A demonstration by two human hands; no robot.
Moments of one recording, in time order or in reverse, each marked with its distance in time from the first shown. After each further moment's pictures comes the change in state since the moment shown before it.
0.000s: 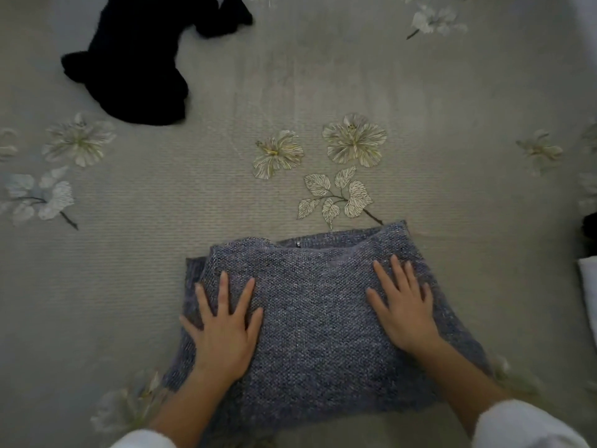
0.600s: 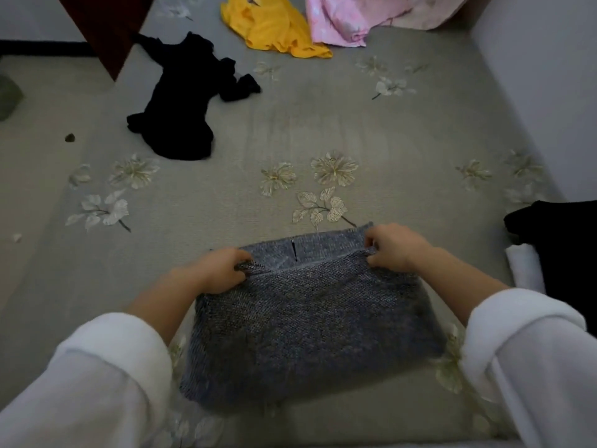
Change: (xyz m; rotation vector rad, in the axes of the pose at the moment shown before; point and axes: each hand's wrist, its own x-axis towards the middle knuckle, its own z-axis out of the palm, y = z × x) left_hand -0.052 0.026 -0.173 0.091 -0.235 0.290; right_hand -0.074 -0.038 -0.167 -0.207 -0.005 -0.259
